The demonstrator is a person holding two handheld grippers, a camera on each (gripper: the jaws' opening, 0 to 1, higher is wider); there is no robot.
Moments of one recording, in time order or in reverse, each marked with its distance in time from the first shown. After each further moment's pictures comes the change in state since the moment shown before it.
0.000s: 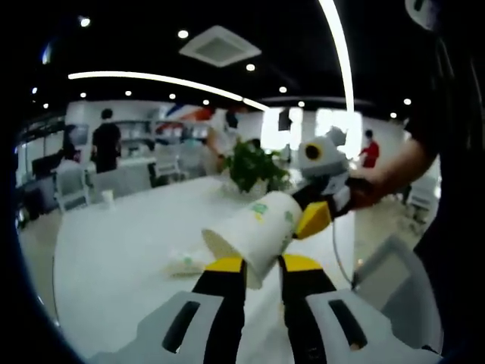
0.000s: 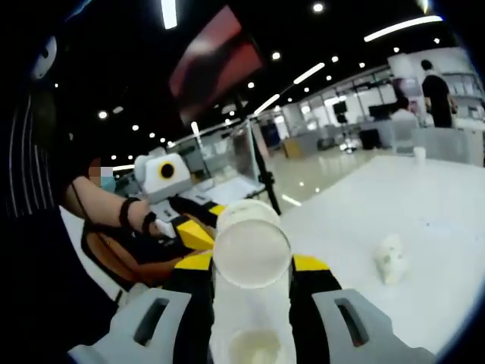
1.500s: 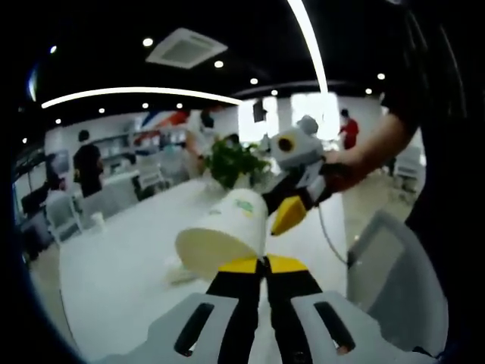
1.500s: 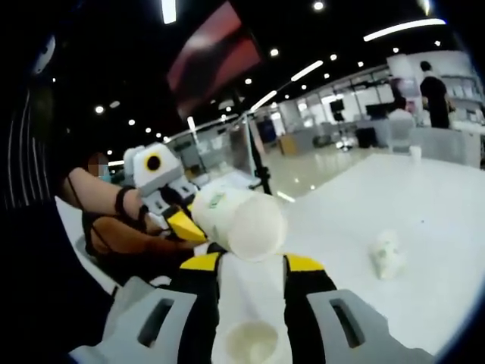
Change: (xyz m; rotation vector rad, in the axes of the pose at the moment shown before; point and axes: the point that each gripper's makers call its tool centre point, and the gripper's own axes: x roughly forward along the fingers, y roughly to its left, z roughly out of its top) left arm -0.008 -0.022 -0.003 0.167 0.052 -0.091; right arm -0.006 0.001 -0.011 -0.021 0.023 -0.032
